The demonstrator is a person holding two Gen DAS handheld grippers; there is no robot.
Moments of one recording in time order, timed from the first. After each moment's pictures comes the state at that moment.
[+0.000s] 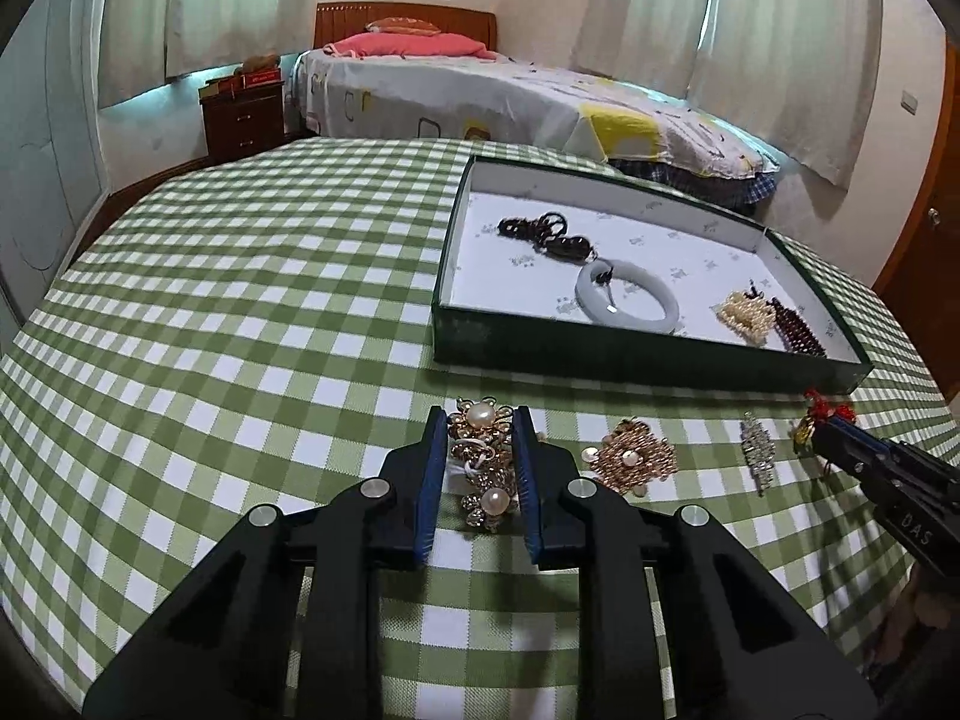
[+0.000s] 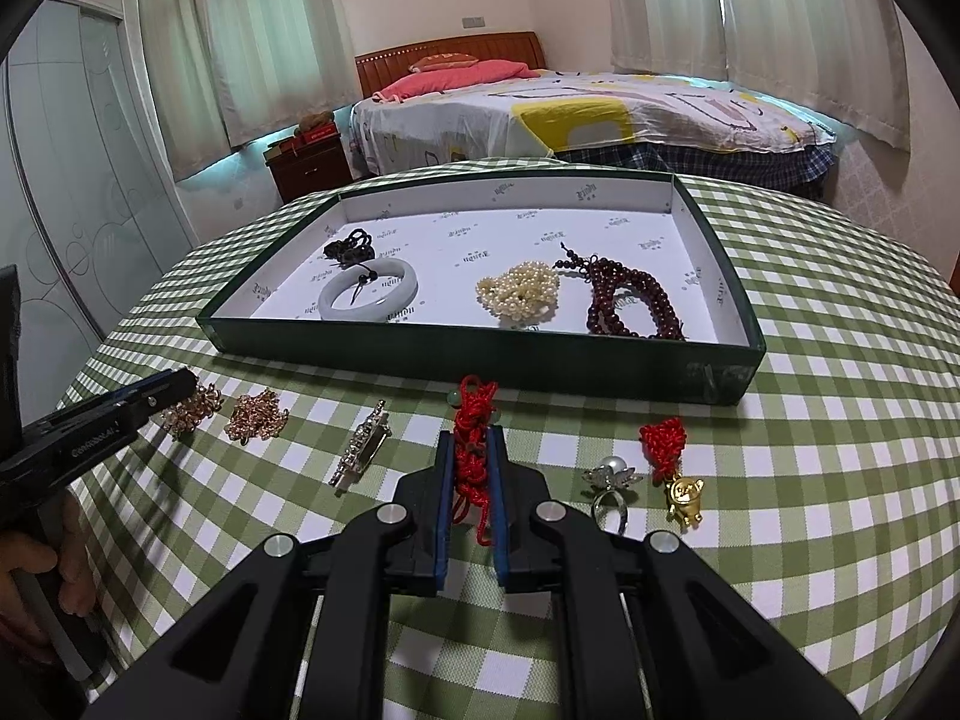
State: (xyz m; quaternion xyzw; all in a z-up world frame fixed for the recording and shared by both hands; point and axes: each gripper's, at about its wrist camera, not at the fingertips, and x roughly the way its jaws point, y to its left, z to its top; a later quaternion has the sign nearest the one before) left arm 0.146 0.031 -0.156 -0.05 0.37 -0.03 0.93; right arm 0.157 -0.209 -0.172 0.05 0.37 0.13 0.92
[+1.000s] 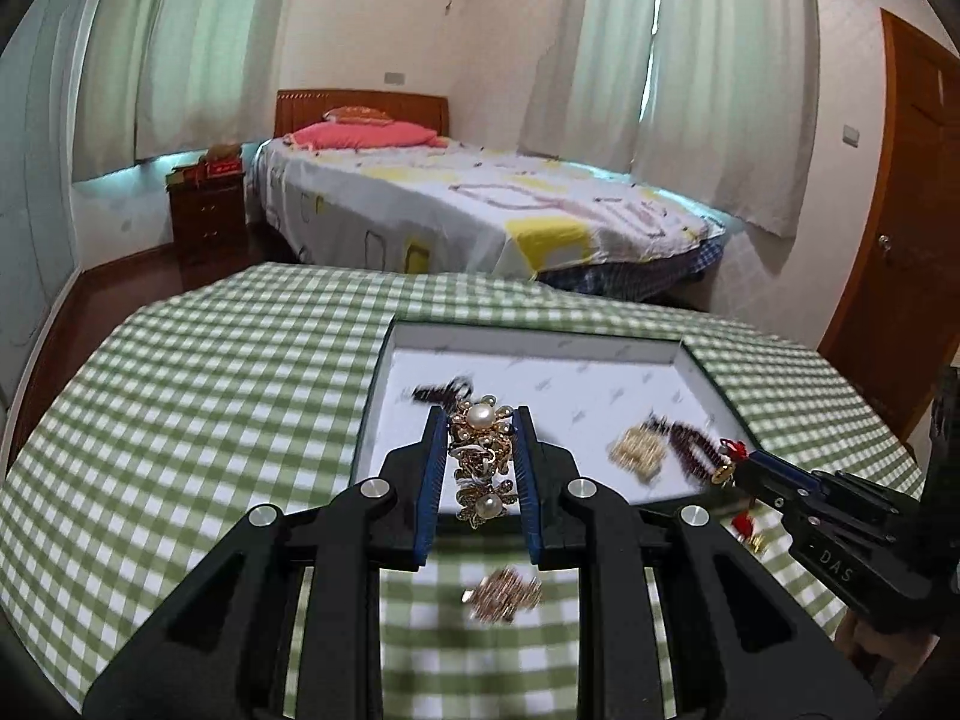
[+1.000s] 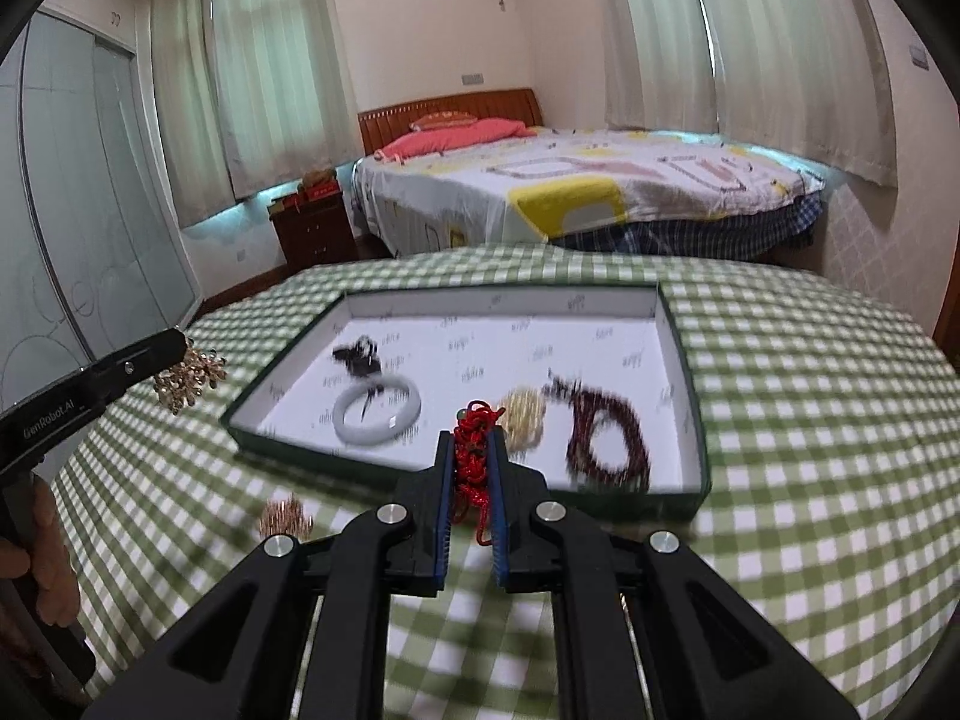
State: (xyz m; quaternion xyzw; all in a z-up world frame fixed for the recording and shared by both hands) left arm 0.153 -0.005 -0.069 -0.04 0.27 -0.08 0.96; right arm 0.165 -0.220 -0.113 0.05 0.30 0.13 0.94
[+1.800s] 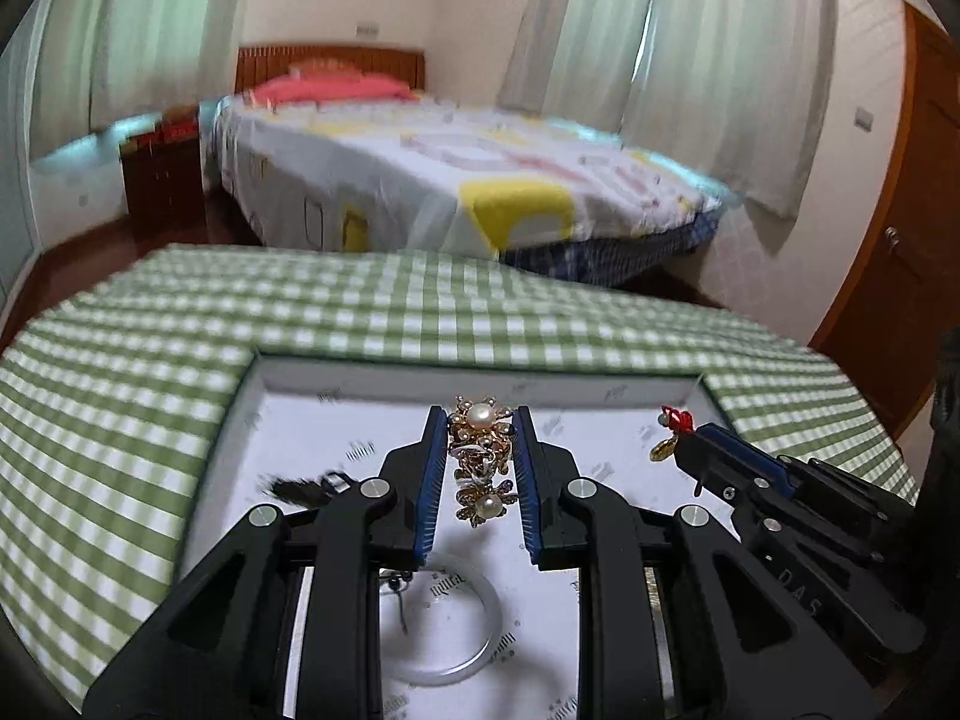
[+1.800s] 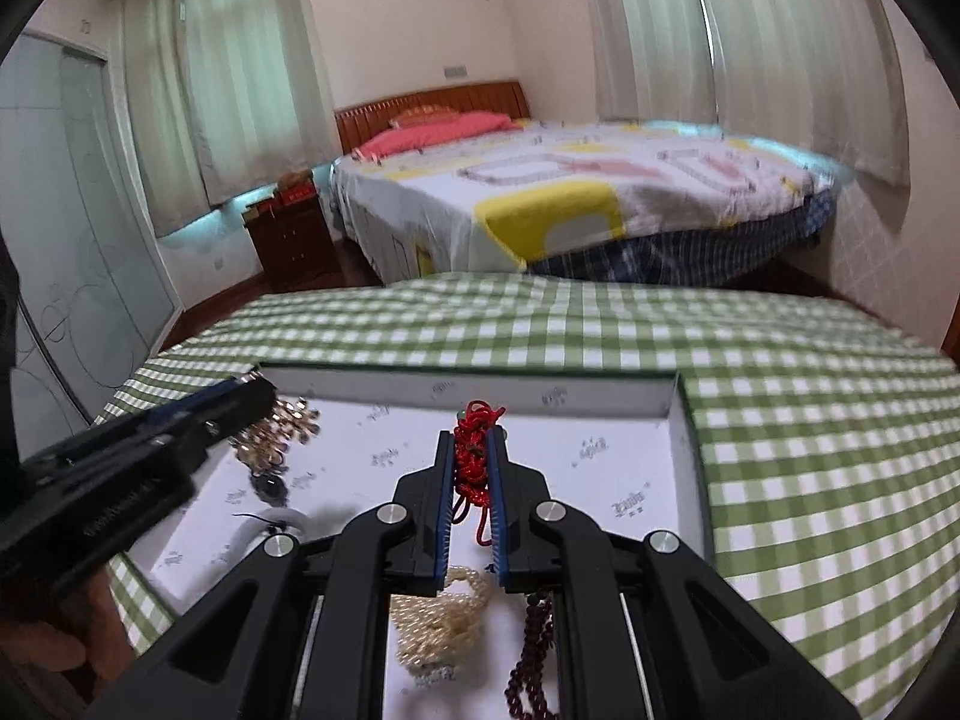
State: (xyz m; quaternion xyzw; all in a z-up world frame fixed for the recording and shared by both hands) left arm 0.309 -0.071 -0.113 -0.05 0.34 -0.11 0.93; right arm 0.298 -0.233 -0.127 0.06 0.32 0.11 0.94
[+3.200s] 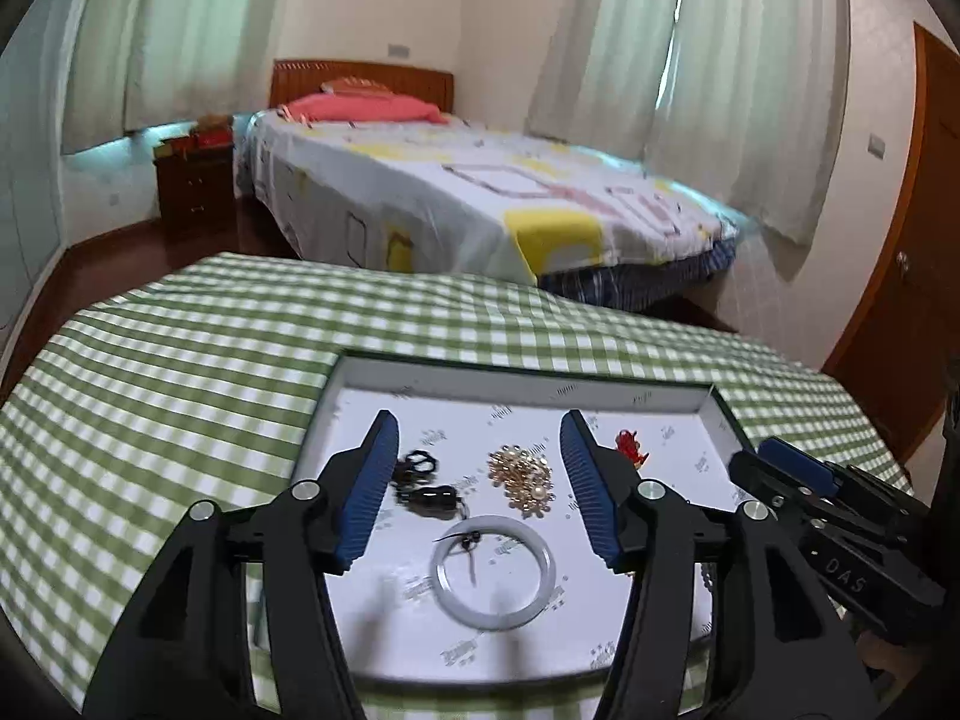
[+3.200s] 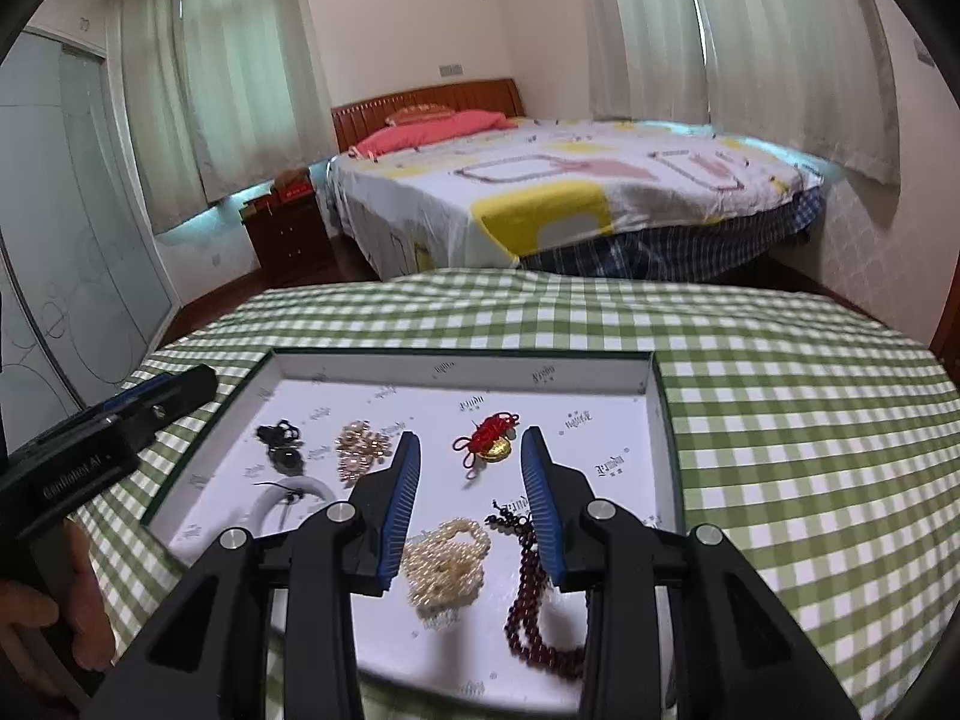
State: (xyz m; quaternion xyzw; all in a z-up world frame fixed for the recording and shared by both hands) left arm 0.251 -0.028 -0.080 -0.06 0.29 -0.07 0.95; right arm 0.257 -0.236 -0.106 0.06 0.32 0.11 0.94
